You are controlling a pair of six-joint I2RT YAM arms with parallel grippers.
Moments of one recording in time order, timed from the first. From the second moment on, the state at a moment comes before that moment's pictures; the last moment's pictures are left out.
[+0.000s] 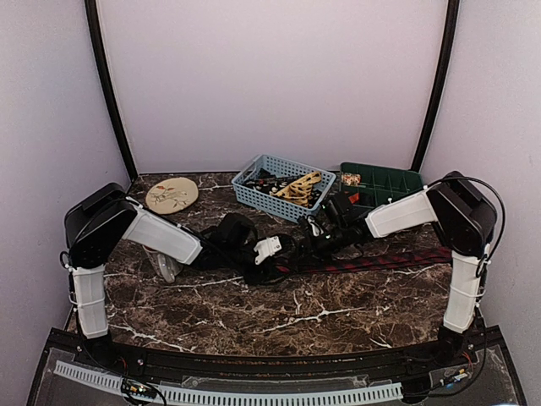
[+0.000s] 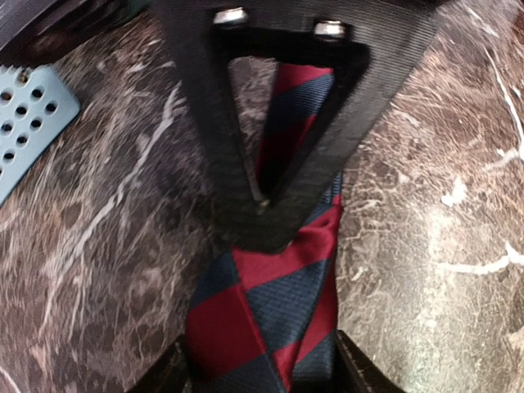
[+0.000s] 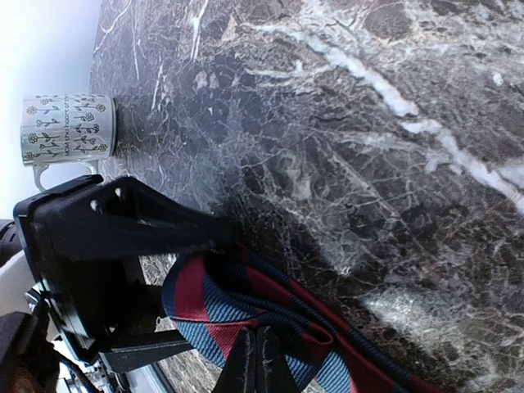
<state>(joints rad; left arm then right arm) -0.84 2.00 1.04 0.21 0.25 0.40 0.66 1.95 1.08 -0.04 -0.66 0.65</state>
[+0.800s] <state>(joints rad) -0.82 1.92 1.03 0.22 0.37 0.37 0.57 1.83 0.96 0.03 -0.71 0.69</state>
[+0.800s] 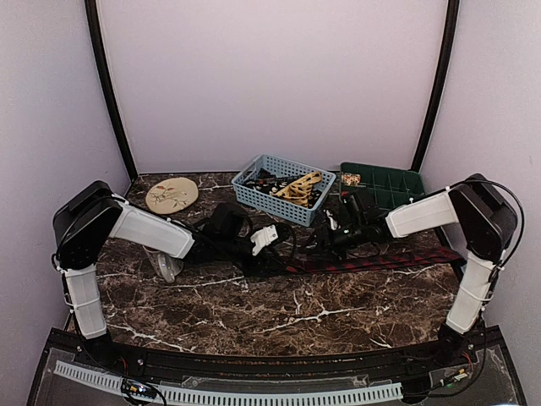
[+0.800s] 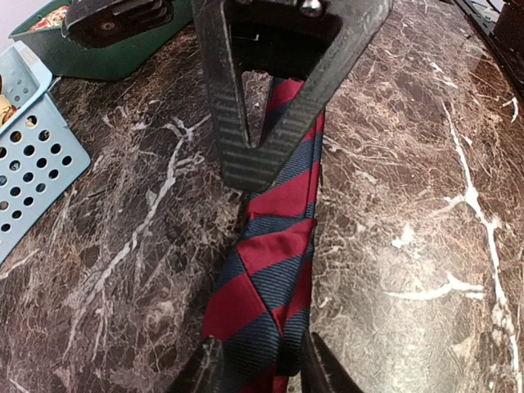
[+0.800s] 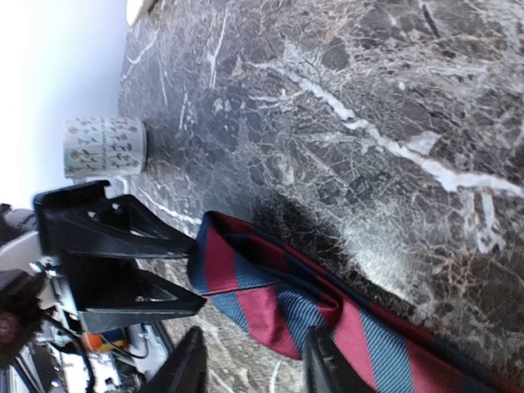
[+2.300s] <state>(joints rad) -0.85 2.02 1.12 0.20 0.40 0.35 0.56 1.99 0.90 0.26 -0.84 0.85</state>
